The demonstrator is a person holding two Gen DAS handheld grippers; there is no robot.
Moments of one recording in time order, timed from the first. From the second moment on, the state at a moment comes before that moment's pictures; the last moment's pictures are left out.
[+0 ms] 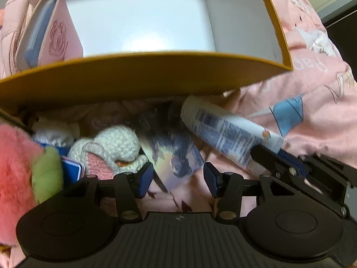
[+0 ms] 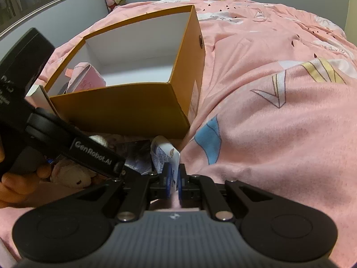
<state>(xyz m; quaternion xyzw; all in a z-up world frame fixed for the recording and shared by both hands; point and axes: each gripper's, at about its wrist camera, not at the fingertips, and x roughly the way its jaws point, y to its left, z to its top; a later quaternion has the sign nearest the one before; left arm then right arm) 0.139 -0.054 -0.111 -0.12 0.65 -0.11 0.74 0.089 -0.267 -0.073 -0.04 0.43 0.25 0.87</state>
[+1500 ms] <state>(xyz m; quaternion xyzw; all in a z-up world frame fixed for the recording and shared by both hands) 0.111 -0.052 -0.093 -0.24 0.61 -0.11 0.75 0.085 -0.274 -0.069 -0.01 0.44 0.23 0.87</state>
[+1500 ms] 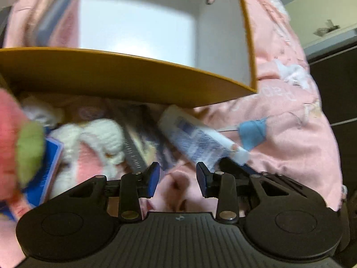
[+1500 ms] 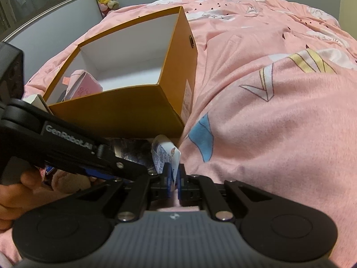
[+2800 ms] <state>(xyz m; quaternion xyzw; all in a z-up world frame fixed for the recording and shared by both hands) 0.123 -0.043 -0.127 -0.26 0.63 -0.06 0.73 0.083 -0.270 -0.070 -0.02 0.44 0.23 0.87</state>
